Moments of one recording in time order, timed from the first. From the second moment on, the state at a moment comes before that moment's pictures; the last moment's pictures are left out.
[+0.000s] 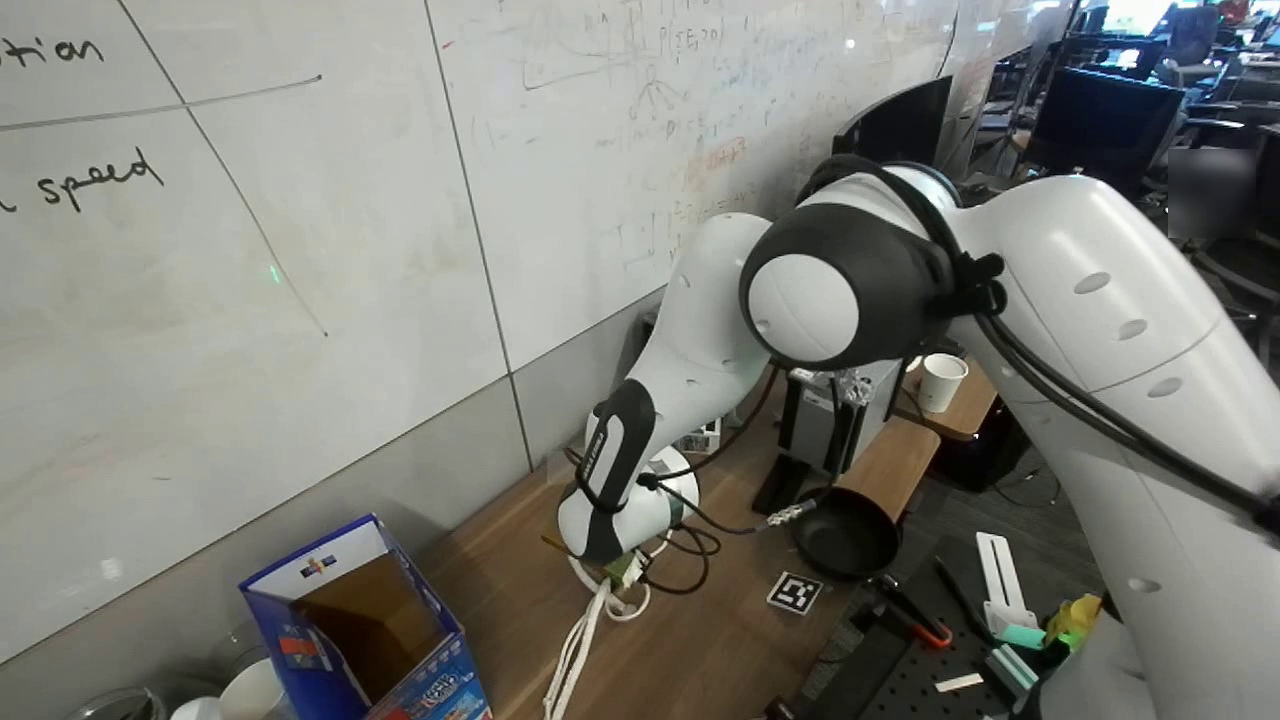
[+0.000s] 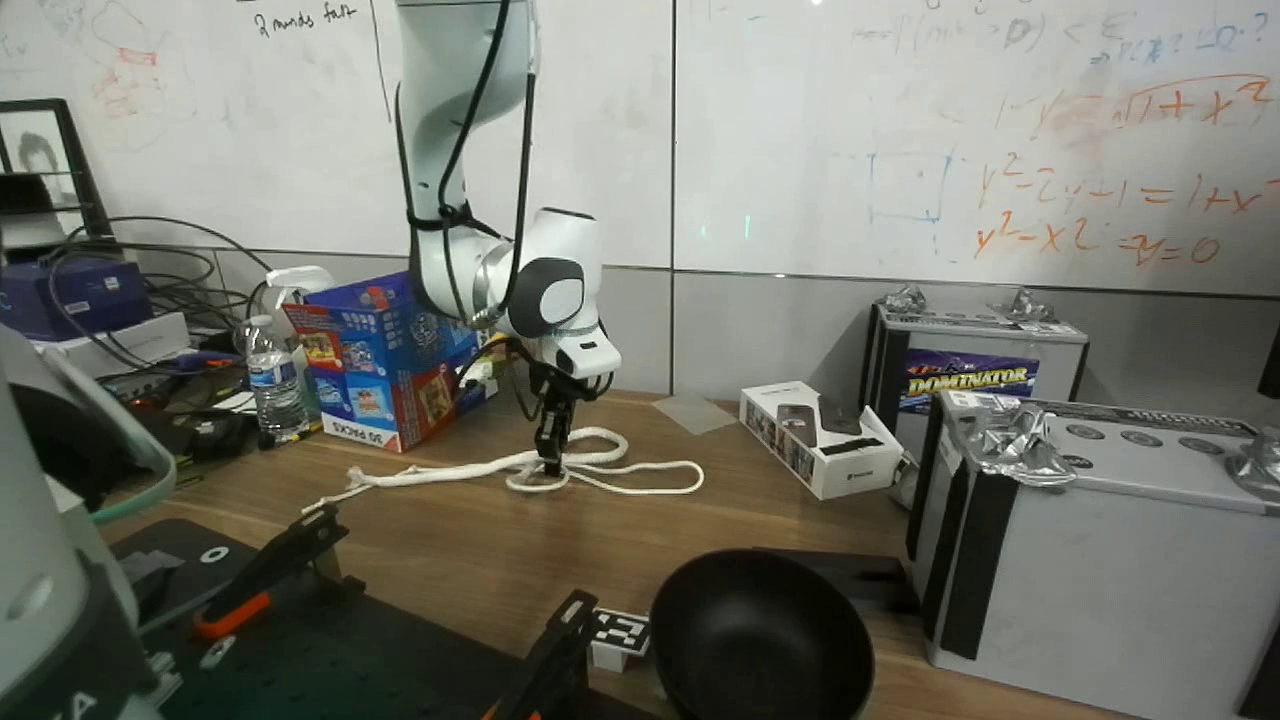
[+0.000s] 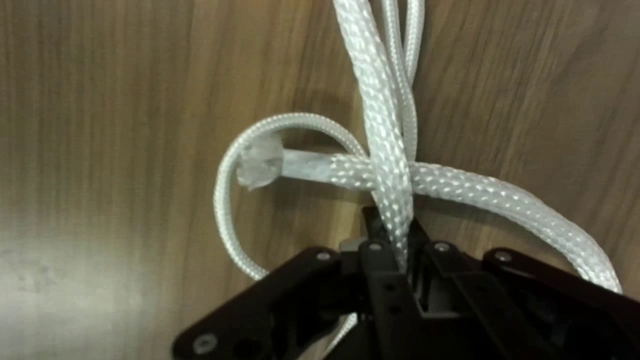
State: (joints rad) arm 0.18 0.81 0.07 -2.07 0.27 2.89 1.16
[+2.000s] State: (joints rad) arm 0.29 0.18 0.27 -1.68 0.29 2.20 0.72
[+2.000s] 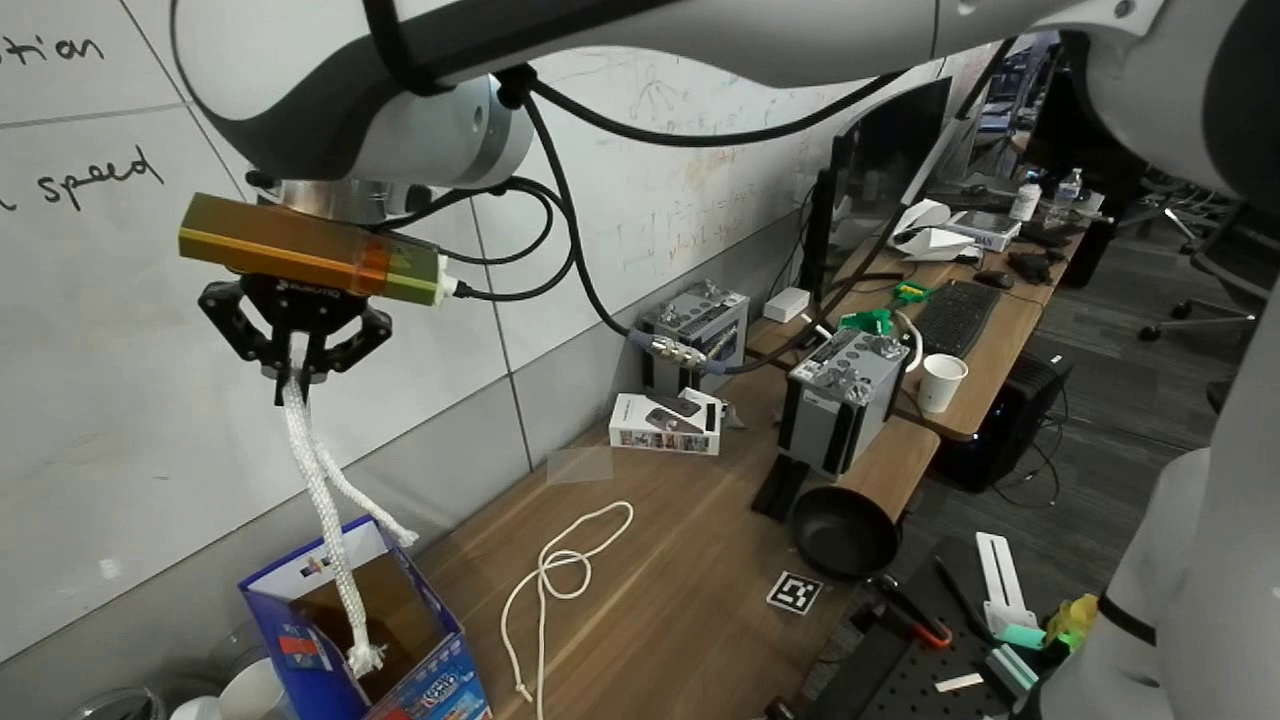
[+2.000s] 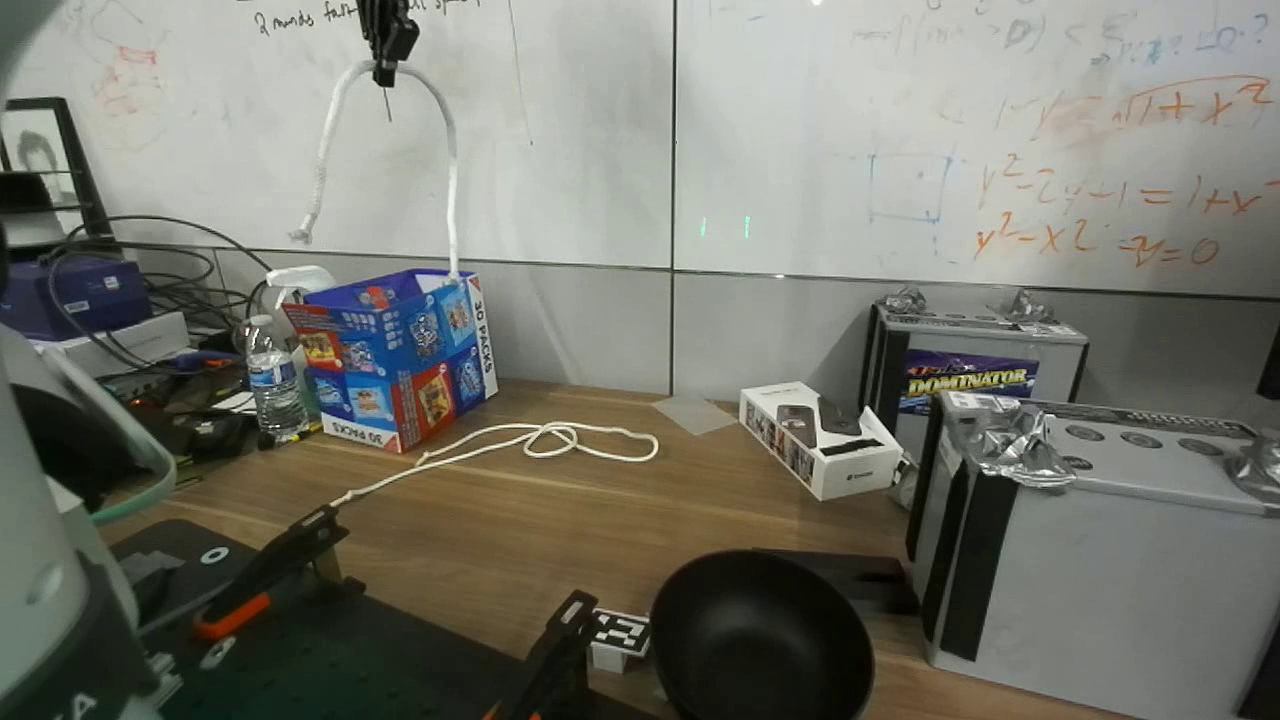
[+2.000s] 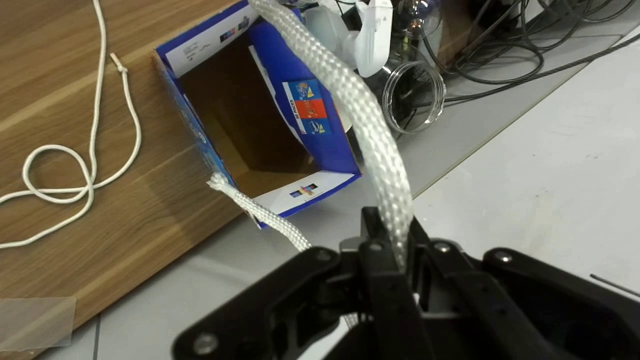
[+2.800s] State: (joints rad) arm 0.37 0.26 0.26 -1.60 0.07 2.19 0.75
